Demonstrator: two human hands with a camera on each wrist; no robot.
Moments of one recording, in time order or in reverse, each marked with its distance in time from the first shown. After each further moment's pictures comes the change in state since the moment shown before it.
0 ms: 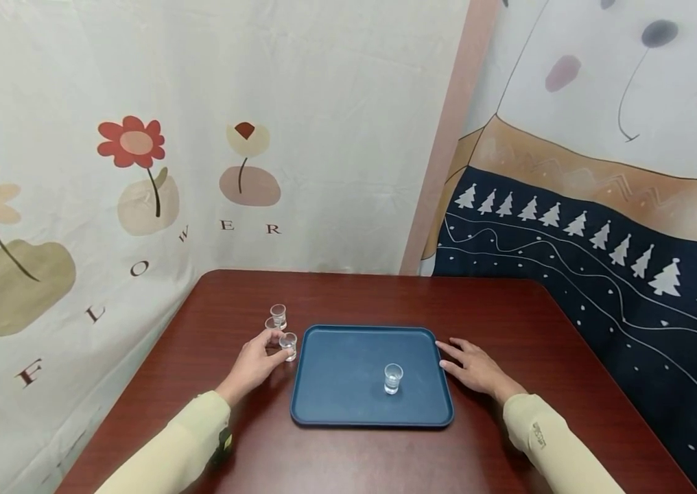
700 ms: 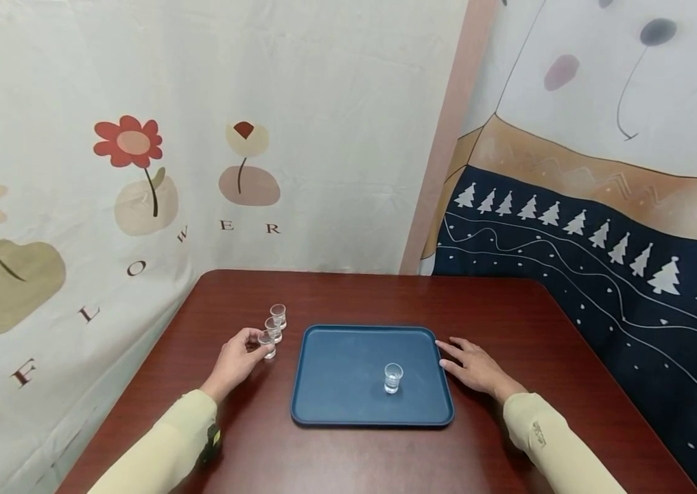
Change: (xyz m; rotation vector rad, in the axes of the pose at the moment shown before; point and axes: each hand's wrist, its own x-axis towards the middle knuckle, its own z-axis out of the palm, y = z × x) left_hand 0.004 -0.027 -0.022 0.056 0.063 -0.077; right_hand -0.001 0.000 0.001 -0.010 -0.004 0.007
